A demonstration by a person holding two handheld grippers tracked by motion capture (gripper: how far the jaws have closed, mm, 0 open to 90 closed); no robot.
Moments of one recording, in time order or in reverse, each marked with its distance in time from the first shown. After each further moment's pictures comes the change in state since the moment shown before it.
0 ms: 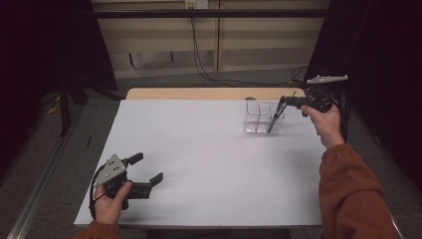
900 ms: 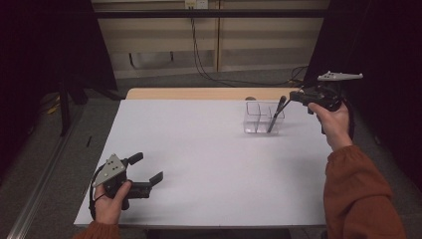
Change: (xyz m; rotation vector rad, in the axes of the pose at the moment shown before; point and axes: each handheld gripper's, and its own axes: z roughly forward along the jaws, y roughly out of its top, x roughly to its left) left arm 0.000 0.000 -0.001 -0.016 -0.001 -0.030; right arm 0.007 0.009 -0.029 -0.104 0.033 -0.002
